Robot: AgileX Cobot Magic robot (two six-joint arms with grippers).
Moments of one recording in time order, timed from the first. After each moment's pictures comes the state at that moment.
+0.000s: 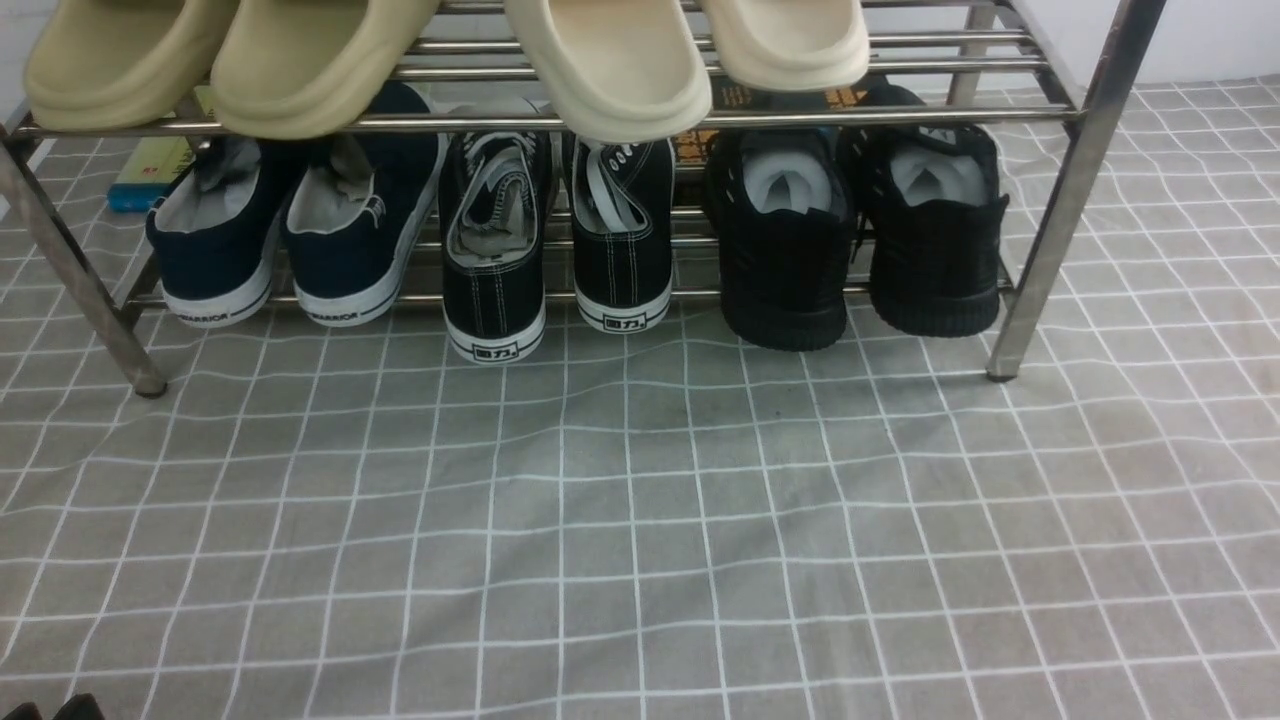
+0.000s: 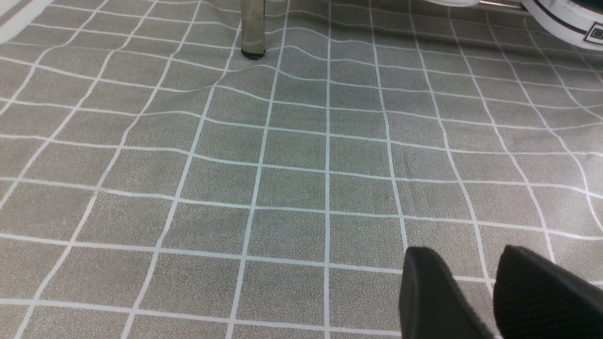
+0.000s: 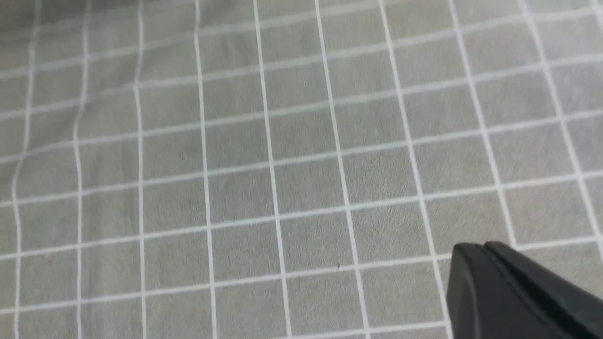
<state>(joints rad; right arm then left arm) 0.03 0.83 -0.61 0.17 0.81 0.10 -0.02 -0.01 0.03 0.07 0.38 -0.17</state>
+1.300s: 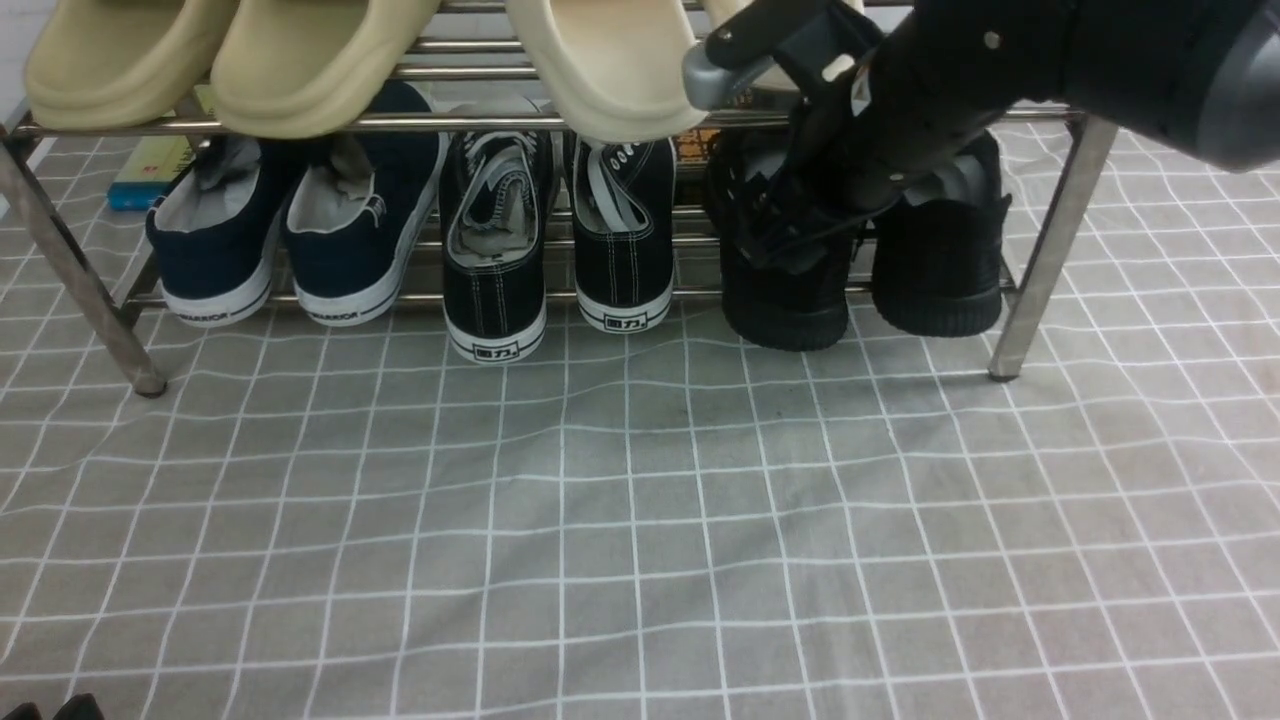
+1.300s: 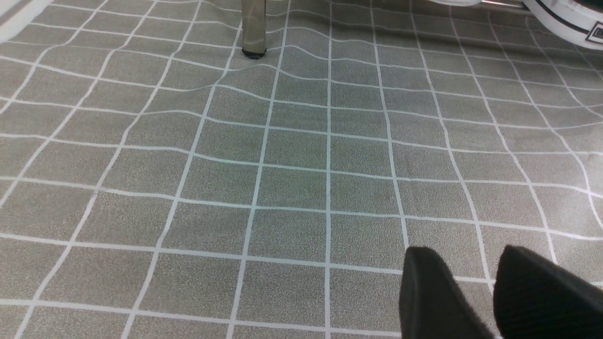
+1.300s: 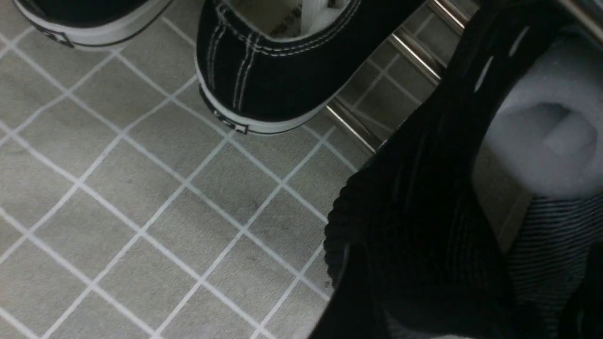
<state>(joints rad) 0.53 1.91 -1.75 -0.08 0.81 -0.15 -0.02 -0.01 0.03 0.07 0.38 -0.17</state>
